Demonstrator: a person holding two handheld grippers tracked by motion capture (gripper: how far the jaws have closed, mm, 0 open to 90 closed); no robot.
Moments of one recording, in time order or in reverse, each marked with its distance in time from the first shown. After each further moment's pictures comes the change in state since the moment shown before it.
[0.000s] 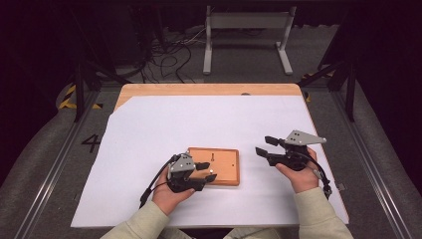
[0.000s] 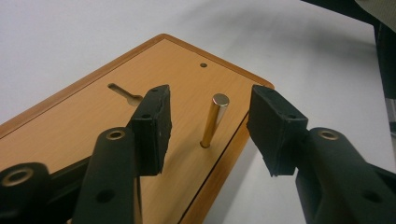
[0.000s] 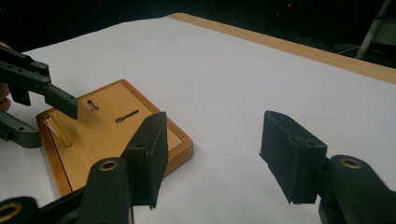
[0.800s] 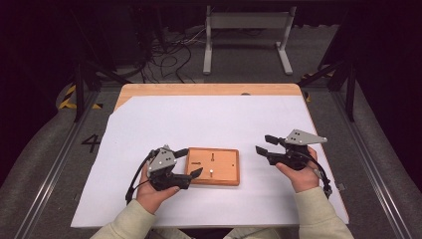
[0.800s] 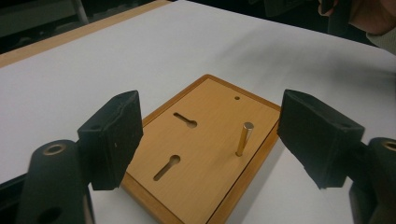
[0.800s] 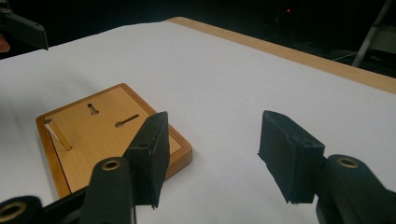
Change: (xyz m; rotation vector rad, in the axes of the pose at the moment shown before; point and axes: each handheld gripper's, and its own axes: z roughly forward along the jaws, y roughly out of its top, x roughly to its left) left arm -0.002 0.022 -0.057 -0.080 0.148 0.046; right arm 0.001 0.004 -0.001 -0.011 -0.005 -0.016
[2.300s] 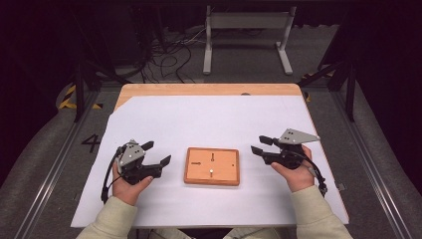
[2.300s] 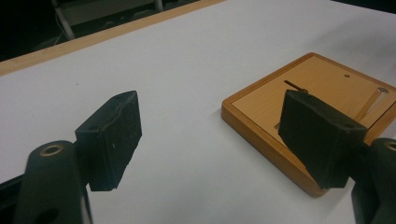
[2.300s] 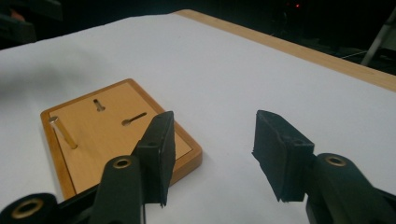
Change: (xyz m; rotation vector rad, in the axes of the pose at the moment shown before) left arm 0.053 -0.029 -0.048 0.018 0.261 -0.077; right arm 0.004 0.005 0.010 0.015 0.018 -0.022
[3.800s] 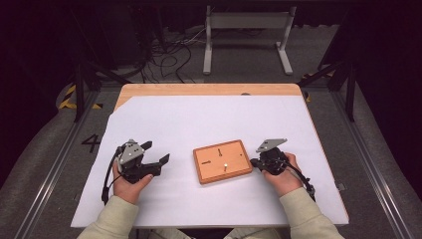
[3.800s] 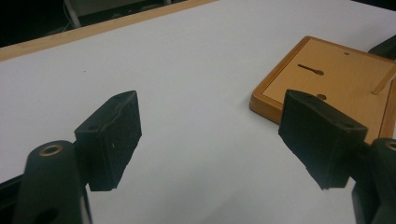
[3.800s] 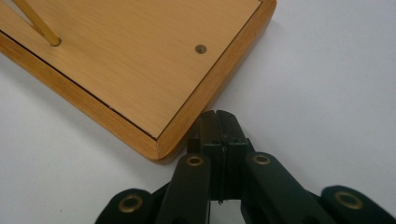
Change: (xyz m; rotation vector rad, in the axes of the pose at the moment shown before) left arm 0.007 -0.007 0.006 0.013 0.027 -0.039; right arm 0.016 -0.028 0.043 0.477 -0.035 -0.040
